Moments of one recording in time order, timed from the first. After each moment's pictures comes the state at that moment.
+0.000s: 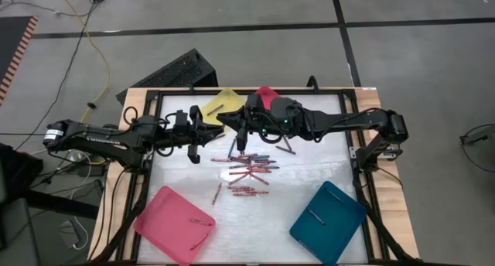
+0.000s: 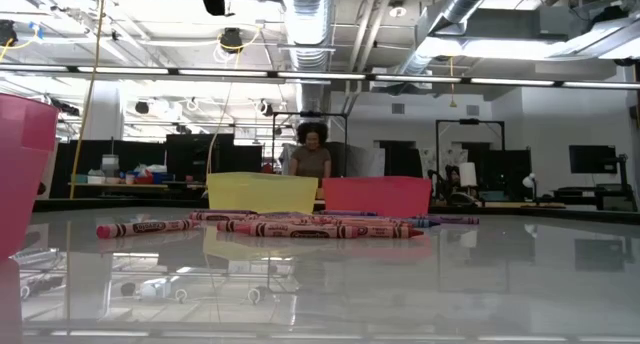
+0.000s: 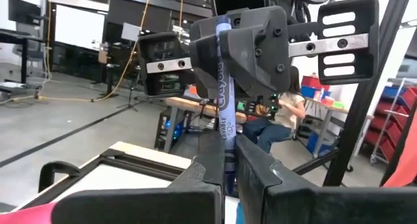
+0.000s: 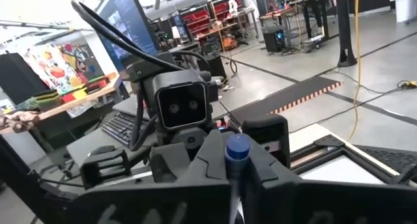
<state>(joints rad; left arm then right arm) 0.00 0.97 0.63 0.64 -0.12 -0.18 0.01 1.59 1.55 0.10 0.21 0.34</state>
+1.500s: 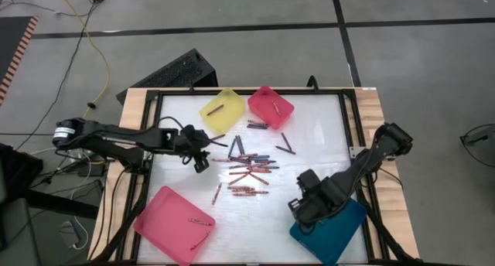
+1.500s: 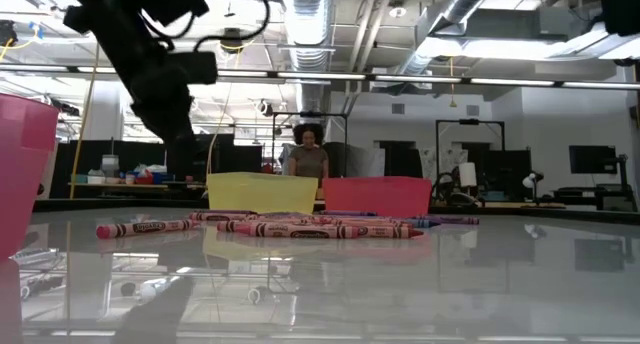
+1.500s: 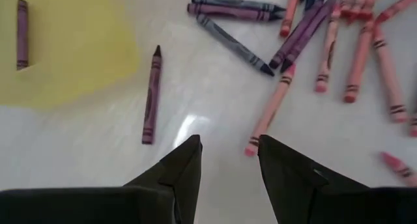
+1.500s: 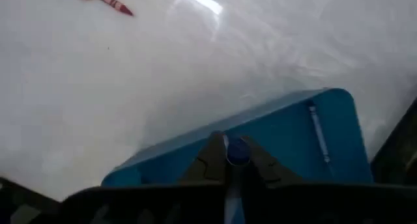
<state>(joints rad) 0.06 1.17 0.63 -0.37 -0.24 -0.28 0.67 1.65 1.55 -1.47 0.21 1.73</state>
